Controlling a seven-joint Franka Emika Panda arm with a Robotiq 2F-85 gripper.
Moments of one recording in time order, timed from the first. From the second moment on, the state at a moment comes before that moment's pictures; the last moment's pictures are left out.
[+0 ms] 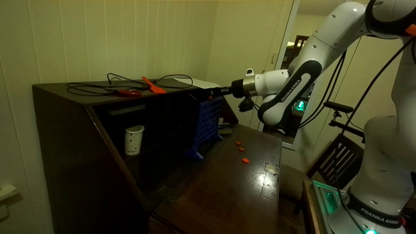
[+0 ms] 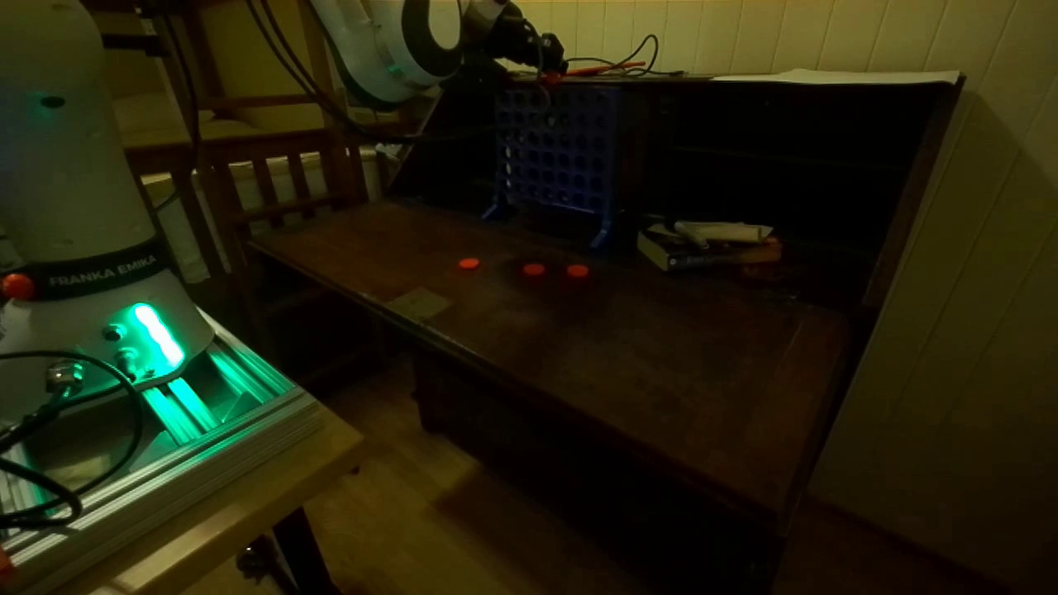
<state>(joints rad) 0.09 0.17 -0.55 -2.51 -0.52 3.93 0.41</state>
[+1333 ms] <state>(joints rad) 0.07 0.18 -0.55 -2.51 -0.54 3.98 0.41</state>
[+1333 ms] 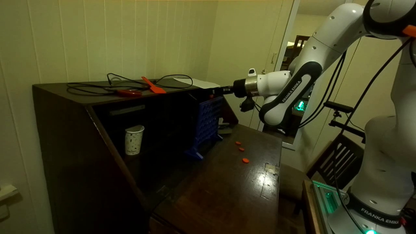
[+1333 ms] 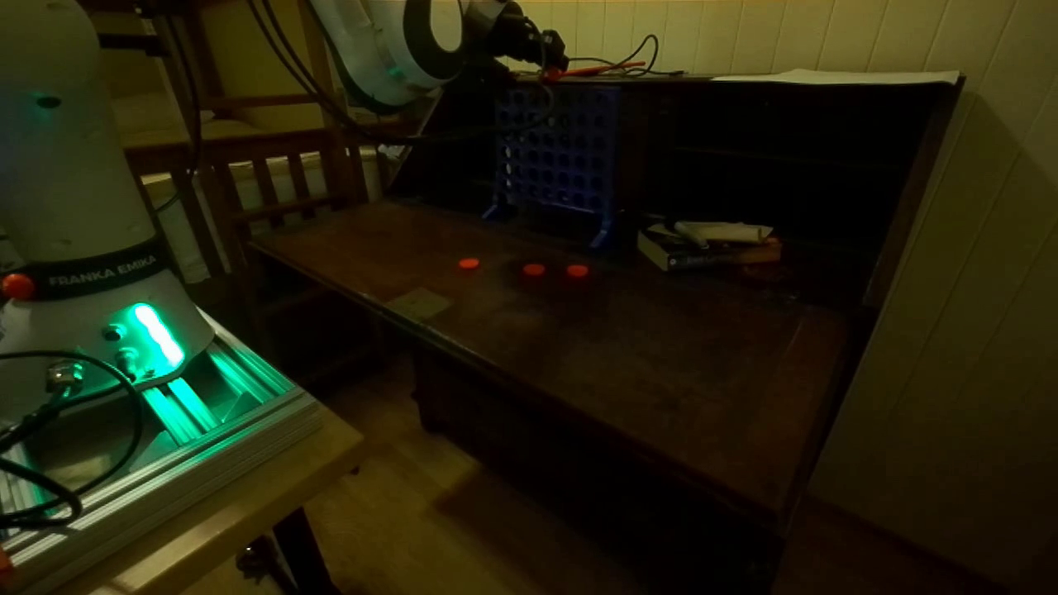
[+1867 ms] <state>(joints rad) 0.07 0.18 -0.55 -2.51 -0.55 3.98 0.41</state>
